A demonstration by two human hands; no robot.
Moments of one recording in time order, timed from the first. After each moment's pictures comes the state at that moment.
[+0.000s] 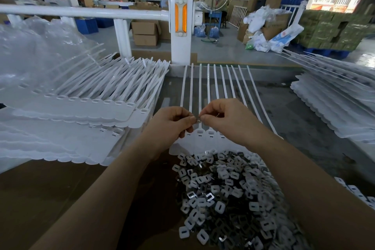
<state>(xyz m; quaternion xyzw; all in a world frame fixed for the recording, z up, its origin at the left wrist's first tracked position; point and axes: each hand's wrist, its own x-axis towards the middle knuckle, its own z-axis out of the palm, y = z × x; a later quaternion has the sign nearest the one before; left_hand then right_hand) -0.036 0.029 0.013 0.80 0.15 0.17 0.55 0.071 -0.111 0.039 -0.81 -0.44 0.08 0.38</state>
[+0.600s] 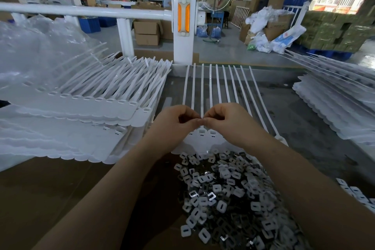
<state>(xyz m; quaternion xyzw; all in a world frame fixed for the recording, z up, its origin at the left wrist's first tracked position) -0.033 0.027 0.009 0.86 0.14 0.21 0.45 0.071 -0.107 0.029 -0.83 -0.40 0.10 0.38</state>
